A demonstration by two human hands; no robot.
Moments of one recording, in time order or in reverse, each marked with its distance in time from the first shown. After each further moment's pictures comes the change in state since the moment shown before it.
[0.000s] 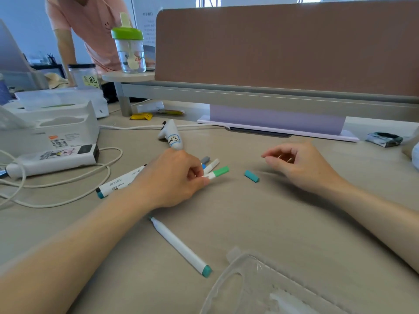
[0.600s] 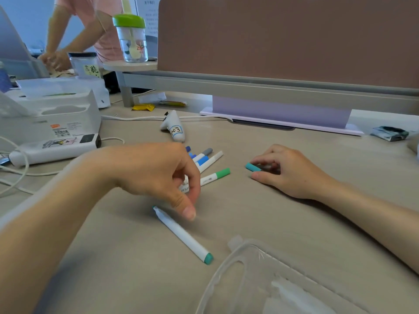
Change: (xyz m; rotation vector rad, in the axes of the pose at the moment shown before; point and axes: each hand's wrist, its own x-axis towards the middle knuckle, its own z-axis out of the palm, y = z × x) left_hand -0.015 0.018 -0.065 -0.166 -0.656 0.026; right_hand -0.009 -0.005 0.018 -0.234 -0.227 -0.122
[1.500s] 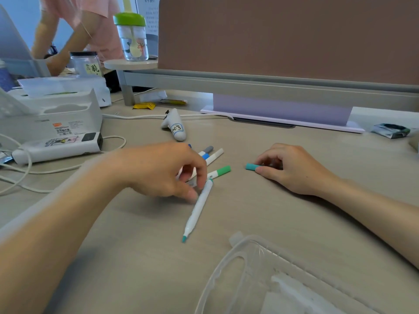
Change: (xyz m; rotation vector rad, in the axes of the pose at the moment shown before) left_hand 0.012 -0.008 0.010 0.234 0.115 -0.027; right_hand 0.001 0.003 -0.001 -0.003 0.027 -0.012
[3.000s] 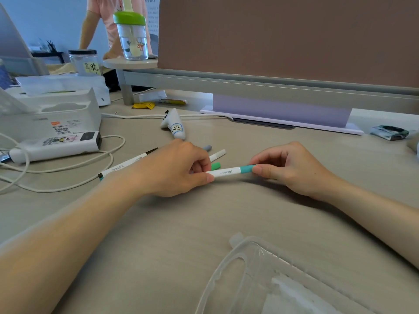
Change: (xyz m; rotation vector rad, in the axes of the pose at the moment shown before) left_hand 0.024 -0.006 0.029 -0.084 0.363 -0.003; right_hand -0.007 -0.023 -0.007 0.526 -0.037 0.012
